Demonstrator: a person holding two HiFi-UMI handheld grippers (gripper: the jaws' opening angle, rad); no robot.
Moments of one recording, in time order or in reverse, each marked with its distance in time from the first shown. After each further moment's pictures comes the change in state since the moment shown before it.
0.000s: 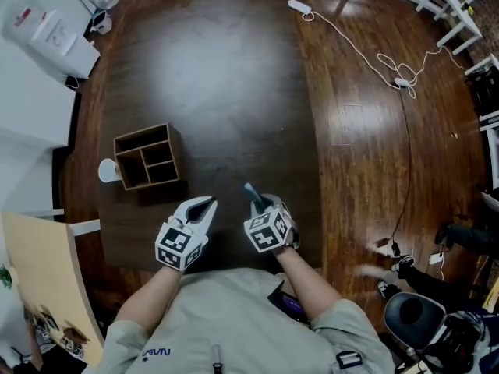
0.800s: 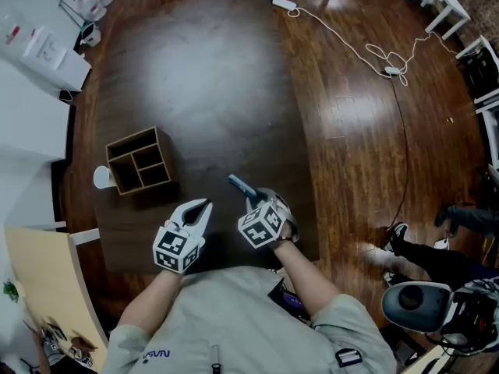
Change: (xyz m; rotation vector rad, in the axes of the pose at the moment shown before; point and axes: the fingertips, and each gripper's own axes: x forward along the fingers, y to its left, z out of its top) left arm 0.000 -0.011 -0.005 0.000 0.014 -0.004; right arm -0.004 -0.007 -0.002 -0.074 0.031 -0.024
